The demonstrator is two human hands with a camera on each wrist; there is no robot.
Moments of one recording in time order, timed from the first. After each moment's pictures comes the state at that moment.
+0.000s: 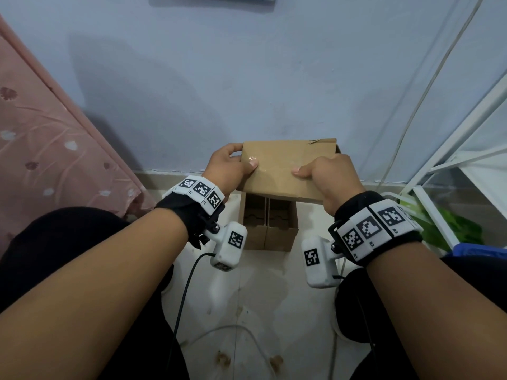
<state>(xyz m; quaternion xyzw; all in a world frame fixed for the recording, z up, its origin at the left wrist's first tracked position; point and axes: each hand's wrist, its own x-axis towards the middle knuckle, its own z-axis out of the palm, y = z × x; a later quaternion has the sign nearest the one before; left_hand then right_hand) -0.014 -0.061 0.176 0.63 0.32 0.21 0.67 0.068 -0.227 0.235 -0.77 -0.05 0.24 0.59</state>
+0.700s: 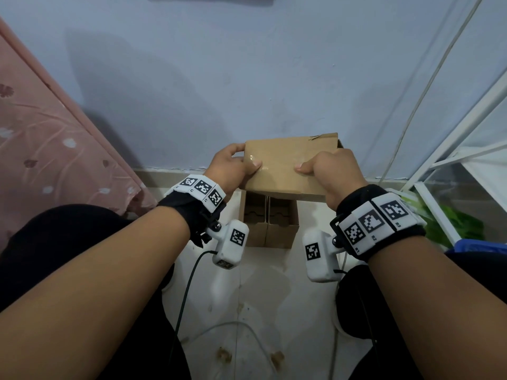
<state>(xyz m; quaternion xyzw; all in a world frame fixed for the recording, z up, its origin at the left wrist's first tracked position) -0.013 -0.066 0.172 0.62 0.32 0.18 0.69 0.074 -0.230 0.236 -0.78 -0.06 0.23 0.58</state>
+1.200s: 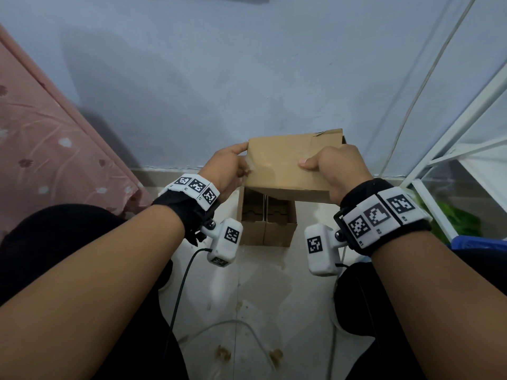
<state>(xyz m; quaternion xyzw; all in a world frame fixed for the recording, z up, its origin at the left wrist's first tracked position) -0.011 -0.062 0.173 0.59 0.28 0.13 0.75 0.083 -0.234 0.240 -0.79 -0.03 0.23 0.56</state>
